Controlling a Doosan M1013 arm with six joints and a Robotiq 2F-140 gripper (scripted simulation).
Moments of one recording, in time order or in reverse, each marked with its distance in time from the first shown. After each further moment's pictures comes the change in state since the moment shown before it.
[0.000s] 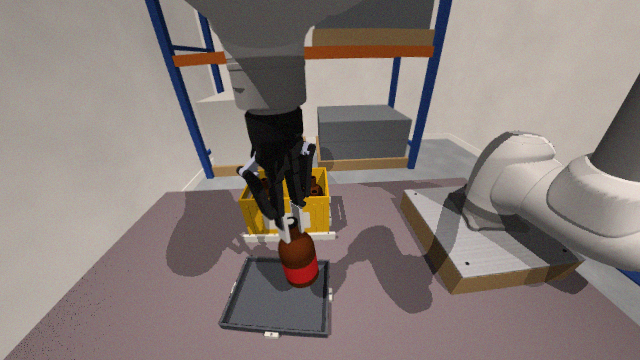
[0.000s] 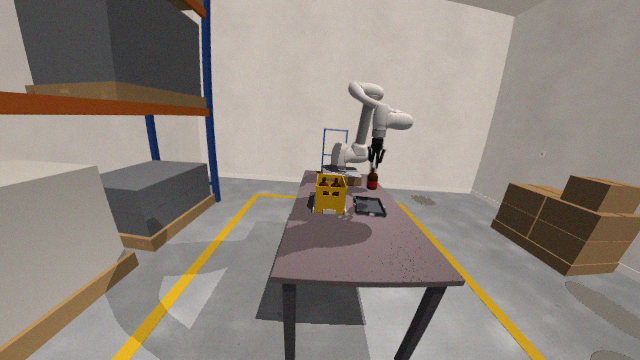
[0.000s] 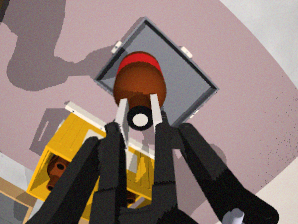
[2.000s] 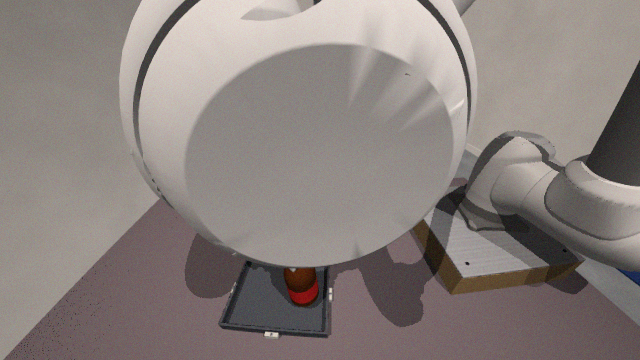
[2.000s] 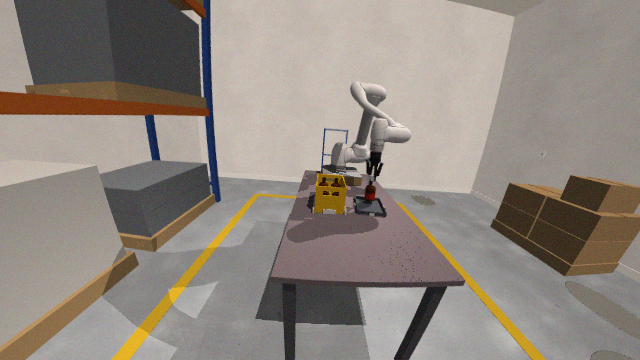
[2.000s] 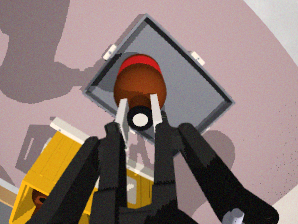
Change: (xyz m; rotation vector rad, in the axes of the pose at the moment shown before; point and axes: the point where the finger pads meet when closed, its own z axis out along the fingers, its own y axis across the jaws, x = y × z) arm 0.000 0.000 0.090 0.000 0.000 0.000
